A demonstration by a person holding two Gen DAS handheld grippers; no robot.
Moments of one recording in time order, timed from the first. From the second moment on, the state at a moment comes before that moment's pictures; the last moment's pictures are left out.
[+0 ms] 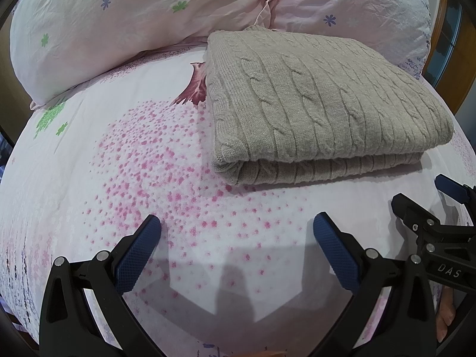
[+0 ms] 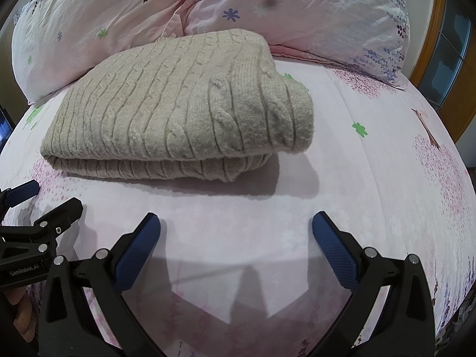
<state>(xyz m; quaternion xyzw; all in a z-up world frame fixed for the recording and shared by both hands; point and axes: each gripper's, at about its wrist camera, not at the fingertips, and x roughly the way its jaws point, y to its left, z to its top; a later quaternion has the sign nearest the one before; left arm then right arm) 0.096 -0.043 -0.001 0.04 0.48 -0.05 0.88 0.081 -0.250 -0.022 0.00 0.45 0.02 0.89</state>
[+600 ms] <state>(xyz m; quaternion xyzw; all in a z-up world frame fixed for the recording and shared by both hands) 0.096 -0.043 0.001 0.04 0.48 -0.06 0.87 0.081 -0.250 -0.022 0.00 0.45 0.02 0.89</state>
